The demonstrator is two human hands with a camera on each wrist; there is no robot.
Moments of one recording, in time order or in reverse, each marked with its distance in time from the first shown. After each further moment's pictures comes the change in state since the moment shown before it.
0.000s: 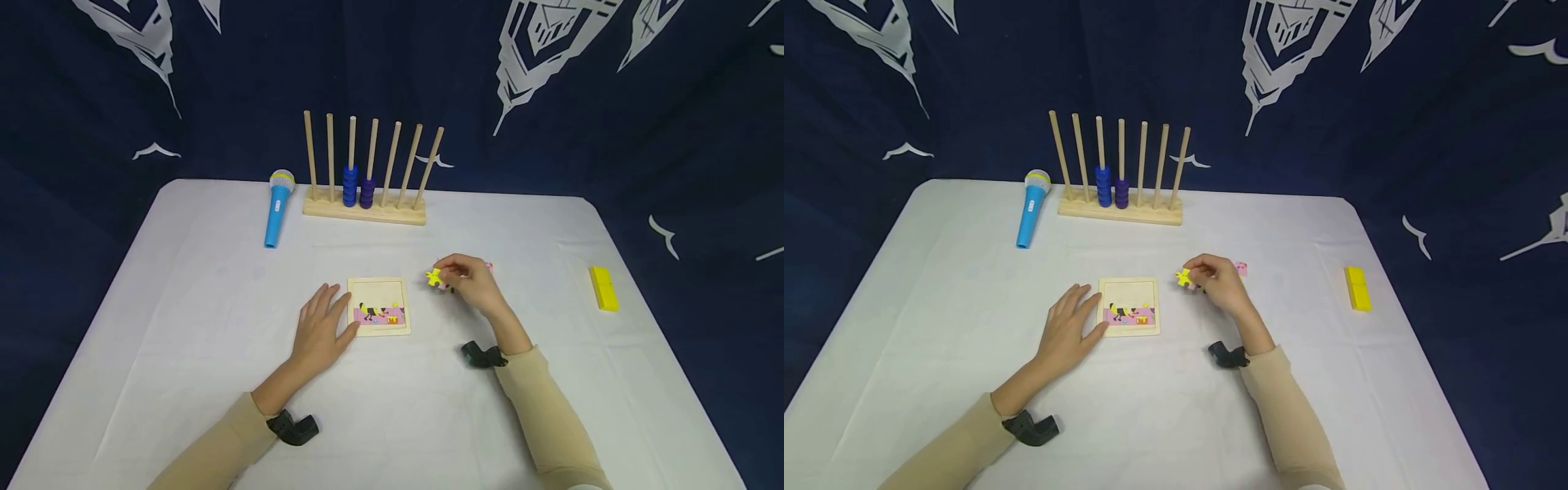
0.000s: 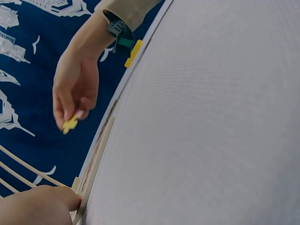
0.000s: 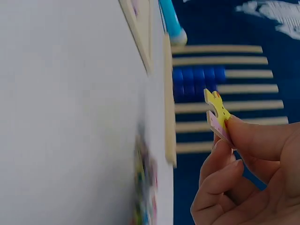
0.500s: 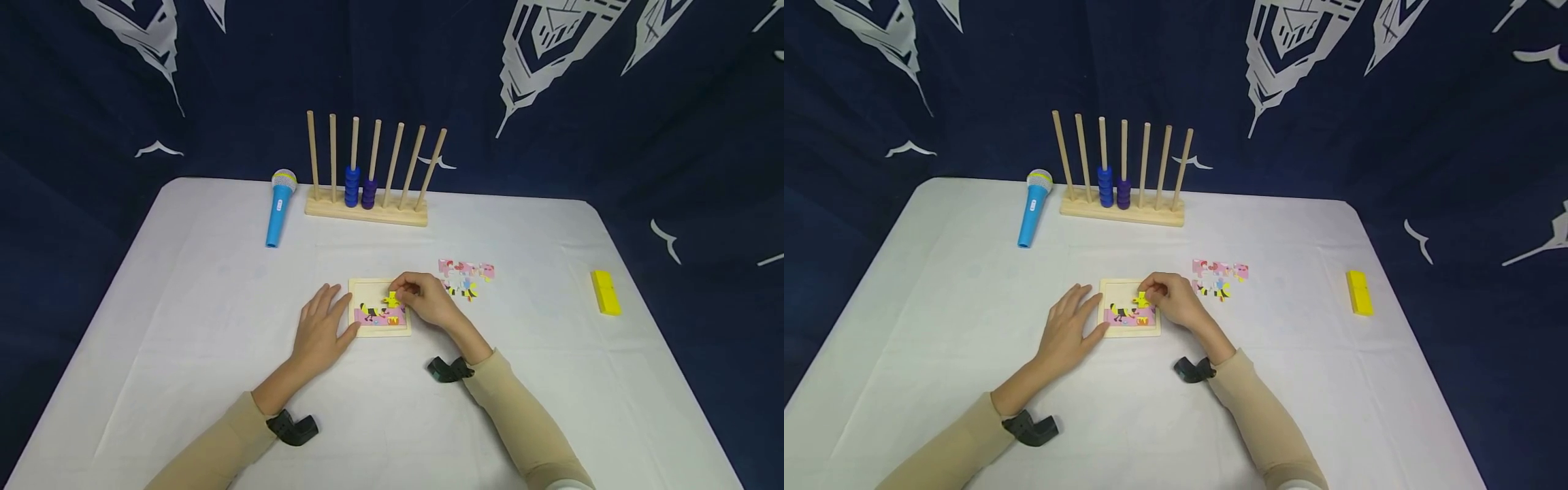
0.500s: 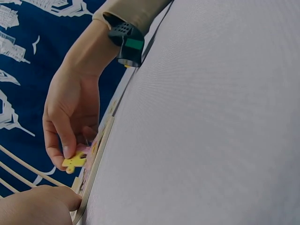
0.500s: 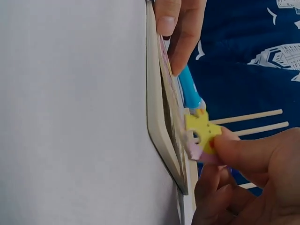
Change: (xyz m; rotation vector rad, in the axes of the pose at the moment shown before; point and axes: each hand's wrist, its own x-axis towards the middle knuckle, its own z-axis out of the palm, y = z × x) left_hand 0.001 0.002 0.000 0.016 -0.012 -0.008; right_hand 0.004 -0.012 0.069 -0.086 -0.143 -0.142
